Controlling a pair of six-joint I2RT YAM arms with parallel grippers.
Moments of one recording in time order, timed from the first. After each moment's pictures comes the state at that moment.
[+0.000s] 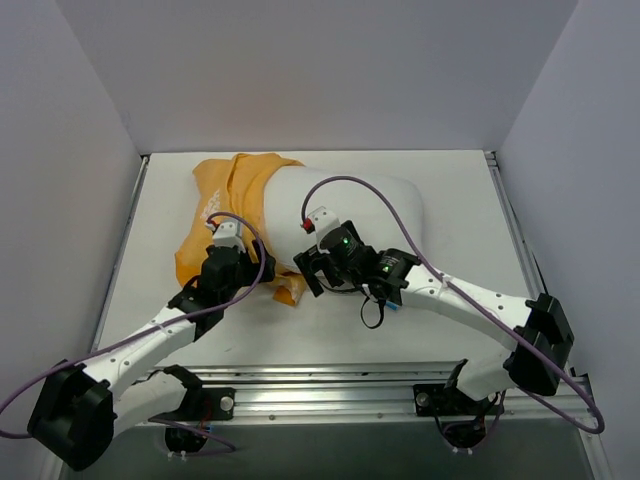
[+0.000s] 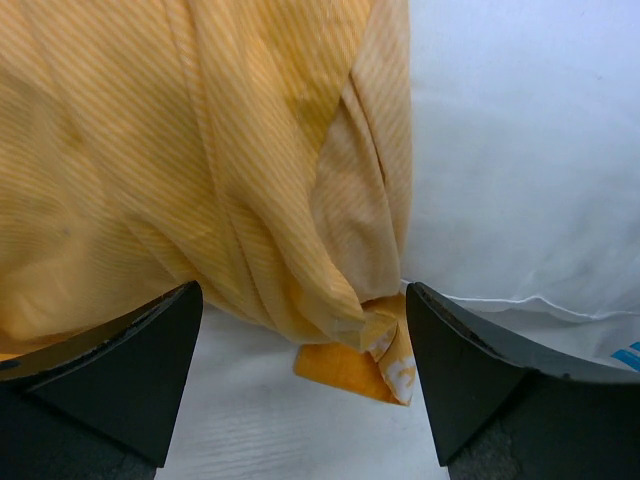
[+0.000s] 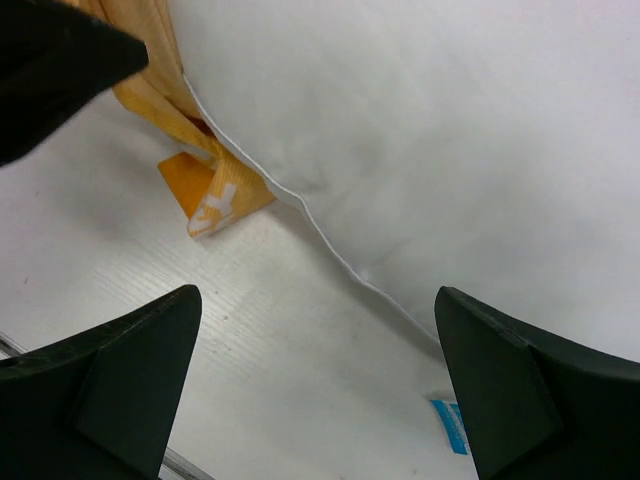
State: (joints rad) left arm -0.56 1.02 0.56 0.04 -0.28 -0.51; right arm 0.97 1.43 1.11 -0.42 0.29 0.17
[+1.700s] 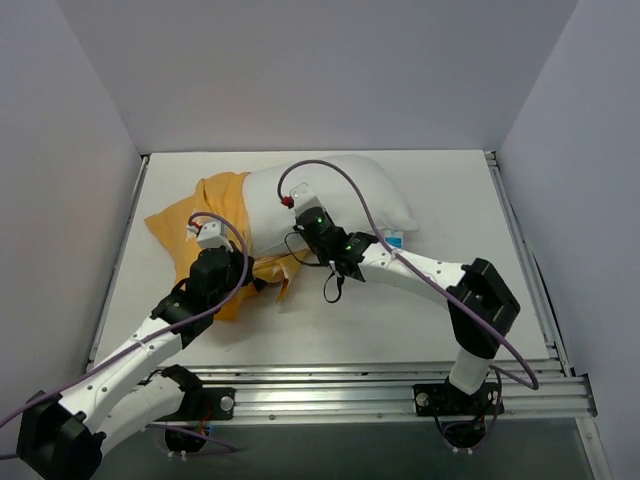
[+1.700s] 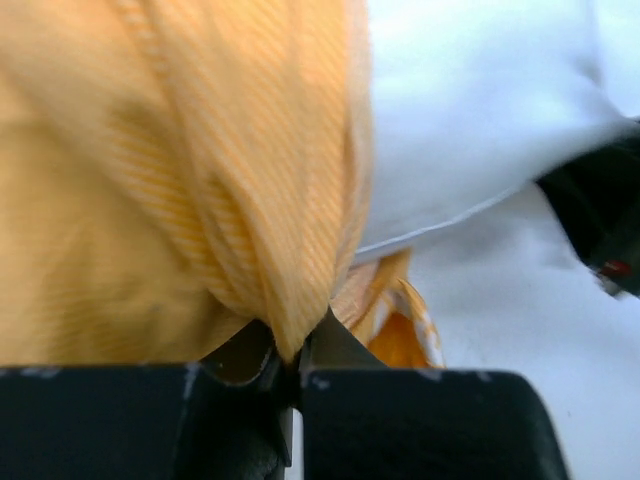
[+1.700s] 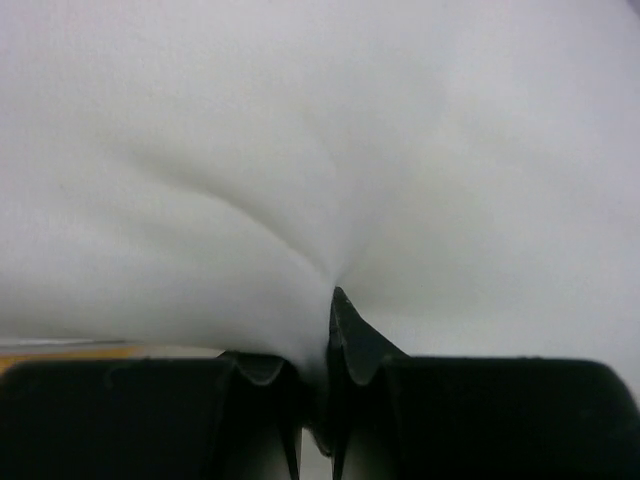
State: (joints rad) left arm -0.58 0.92 0.57 -0.07 -0.31 -0.59; right arm 0.88 1.76 1.24 -0.08 0.53 -0.04
